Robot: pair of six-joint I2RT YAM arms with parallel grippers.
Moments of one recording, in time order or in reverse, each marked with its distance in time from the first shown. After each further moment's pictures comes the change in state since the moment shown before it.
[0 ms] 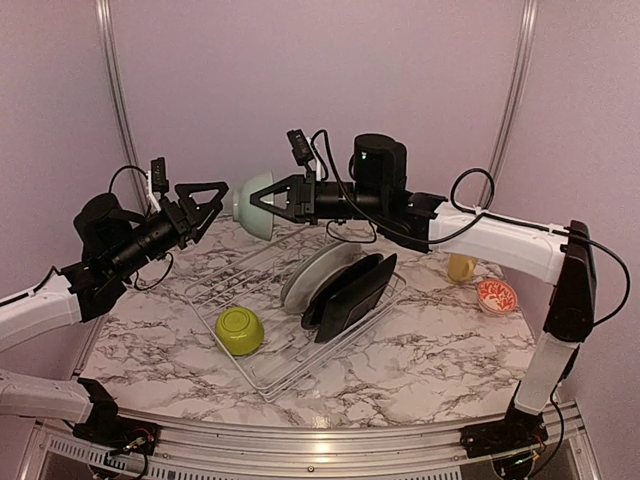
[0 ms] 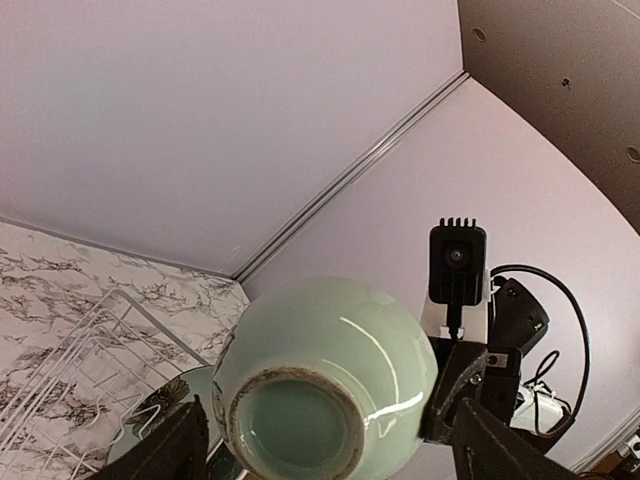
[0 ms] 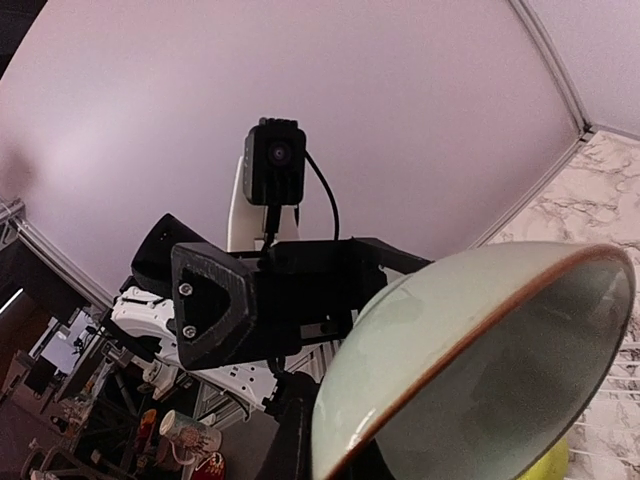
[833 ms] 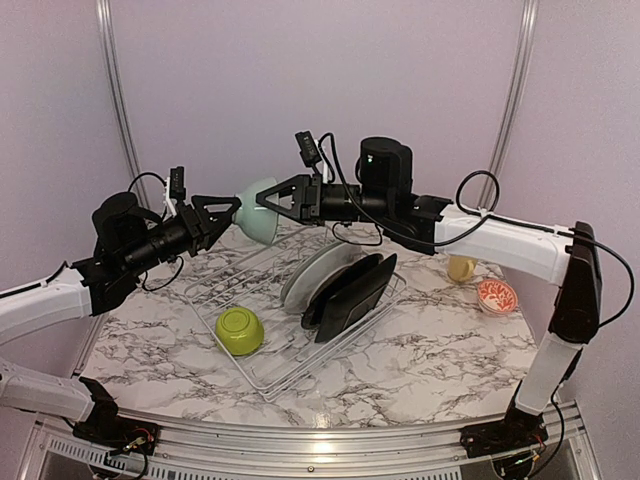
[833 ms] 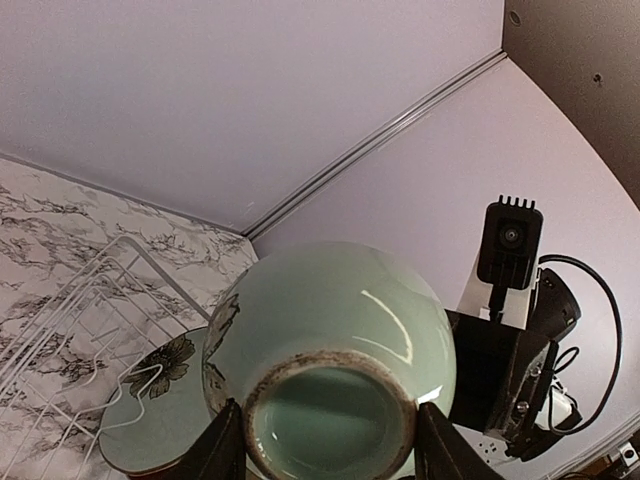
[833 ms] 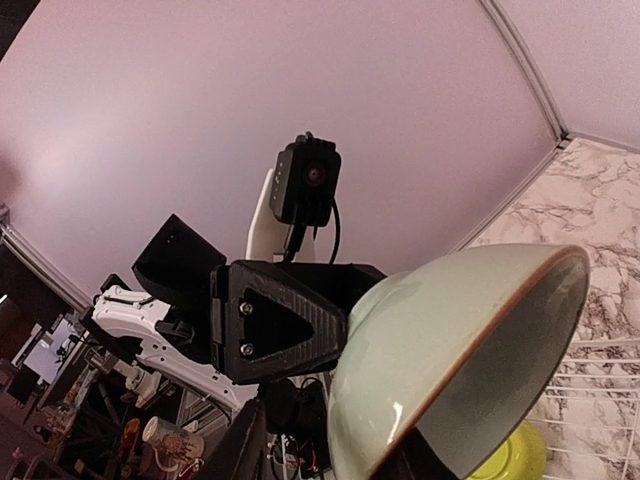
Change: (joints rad) left arm 0.006 0.067 0.029 -0.069 0.039 -0.039; right arm -0.007 -0.033 -0.052 -0.014 0.035 -0.053
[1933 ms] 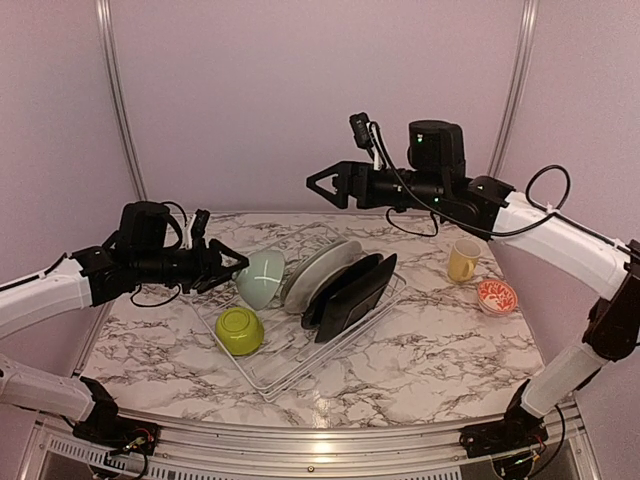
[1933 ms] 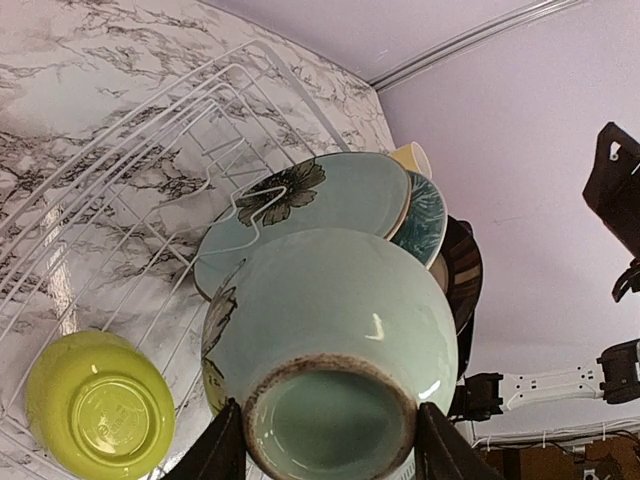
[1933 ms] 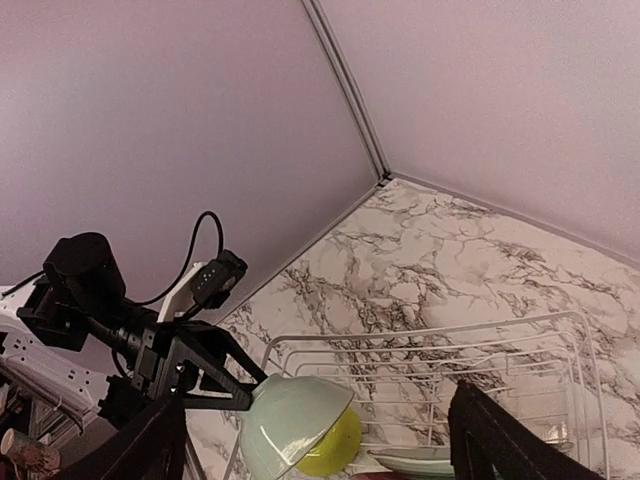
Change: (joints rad) left arm -0.016 0.039 0.078 -0.586 0.083 0.113; right arm -0.100 -0.248 -0.052 -0.364 0.311 -0.323
